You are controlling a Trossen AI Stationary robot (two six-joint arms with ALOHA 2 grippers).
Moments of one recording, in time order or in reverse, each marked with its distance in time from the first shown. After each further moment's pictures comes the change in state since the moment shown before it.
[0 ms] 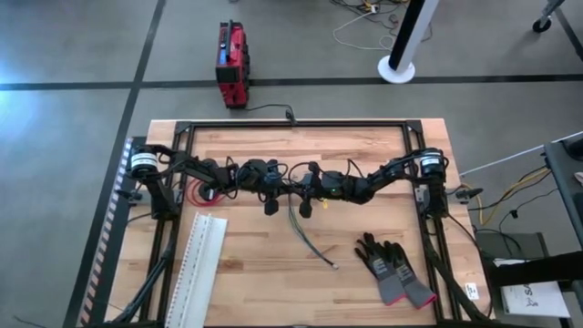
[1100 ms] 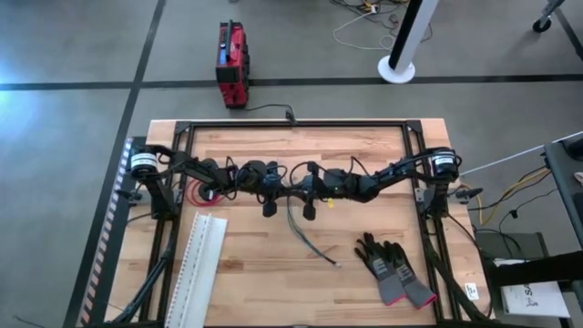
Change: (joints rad) left arm -0.002 0.002 -0.014 0.006 0.027 0.008; right arm 0.012 -0.104 -0.003 -0.107 -0.098 -0.071
